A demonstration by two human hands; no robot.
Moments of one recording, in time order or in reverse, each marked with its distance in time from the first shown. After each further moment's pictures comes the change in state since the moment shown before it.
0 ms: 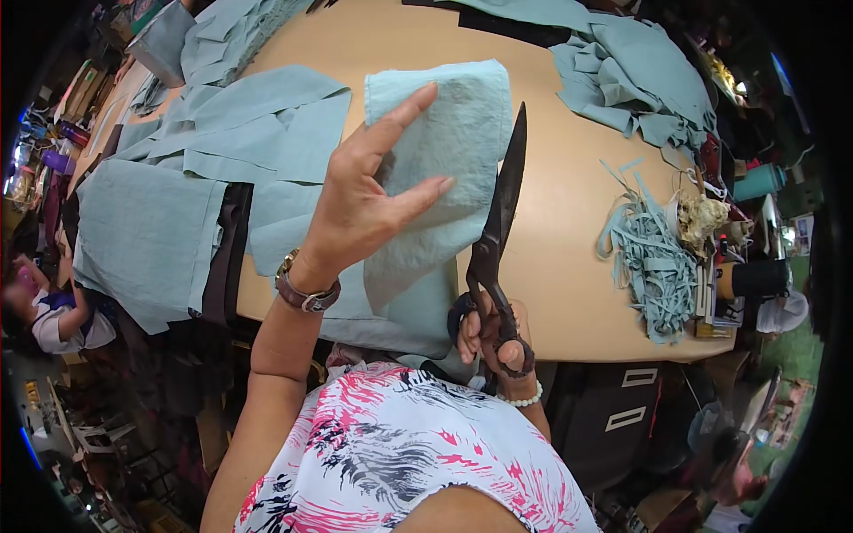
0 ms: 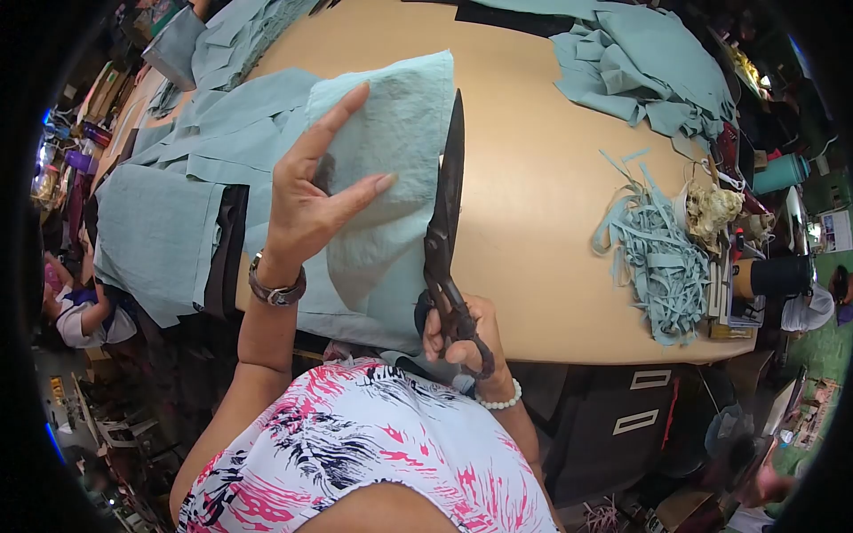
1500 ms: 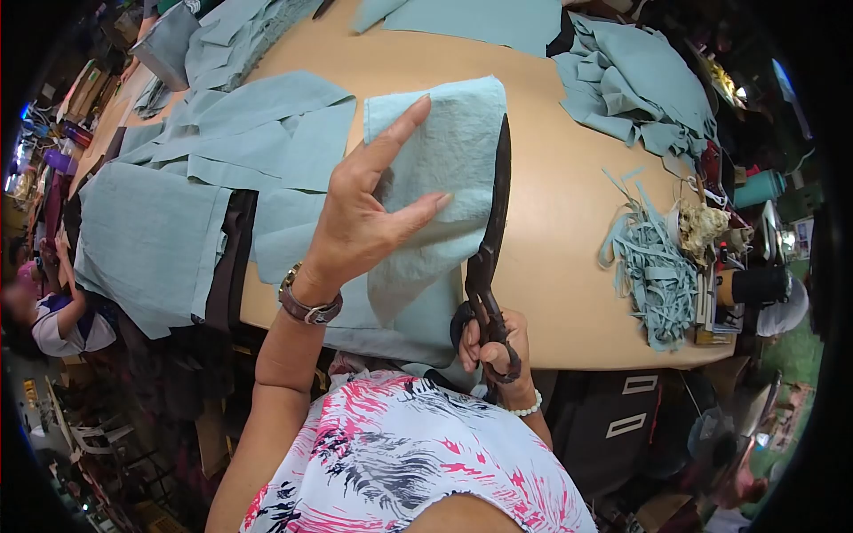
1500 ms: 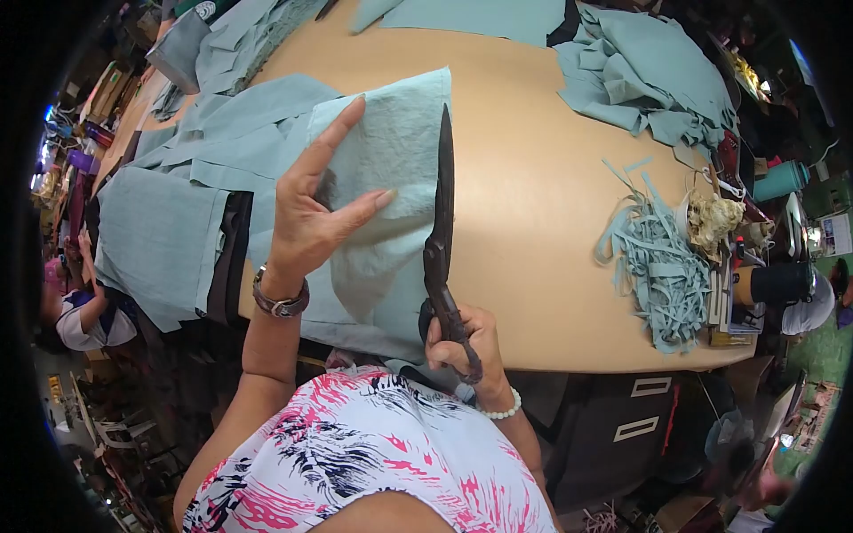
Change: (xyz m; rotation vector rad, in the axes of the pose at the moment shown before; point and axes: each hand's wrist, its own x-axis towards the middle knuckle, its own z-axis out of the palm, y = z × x) left_hand -0.004 -0.002 -0.005 -0.027 -0.005 -0.033; right_hand 0.000 0.005 -0.002 -0.141 0.001 0.005
